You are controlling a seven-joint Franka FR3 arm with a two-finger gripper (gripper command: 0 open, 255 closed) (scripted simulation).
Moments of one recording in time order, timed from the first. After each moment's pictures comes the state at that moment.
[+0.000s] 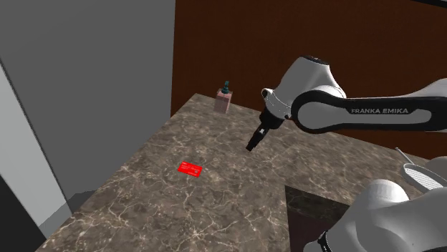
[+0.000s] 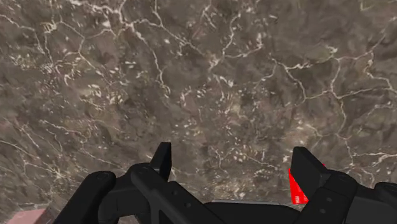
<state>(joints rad) 0.14 -0.62 0.08 -2.62 0.05 2.23 -0.19</state>
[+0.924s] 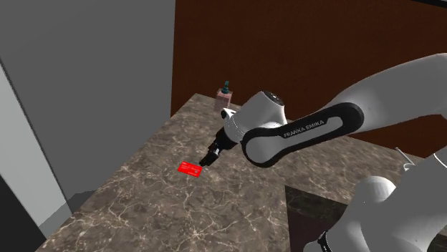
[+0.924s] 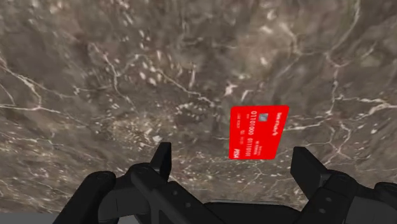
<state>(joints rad) 0.37 -0.17 0.08 -2.58 0.28 2.88 -0.39</state>
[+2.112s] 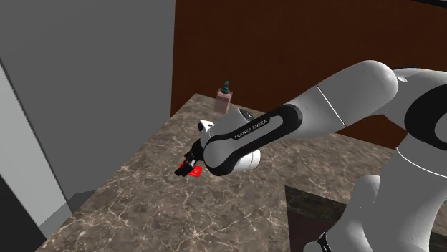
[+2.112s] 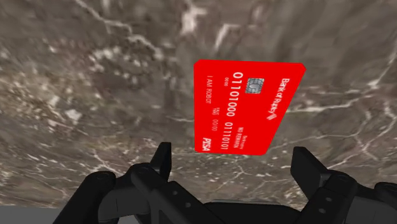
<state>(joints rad) 0.47 0.15 0.13 -2.39 0.72 3.11 -0.79</state>
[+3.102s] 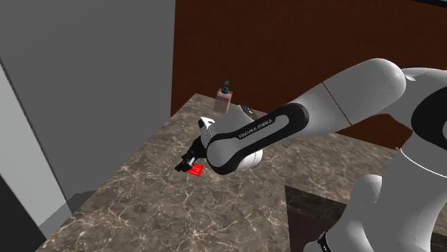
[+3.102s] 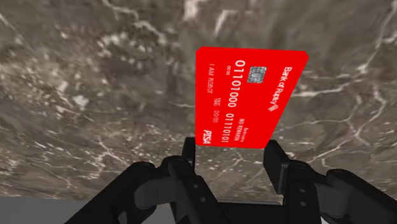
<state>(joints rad) 0.50 0.12 0.09 -2.40 0.65 3.08 -0.73</state>
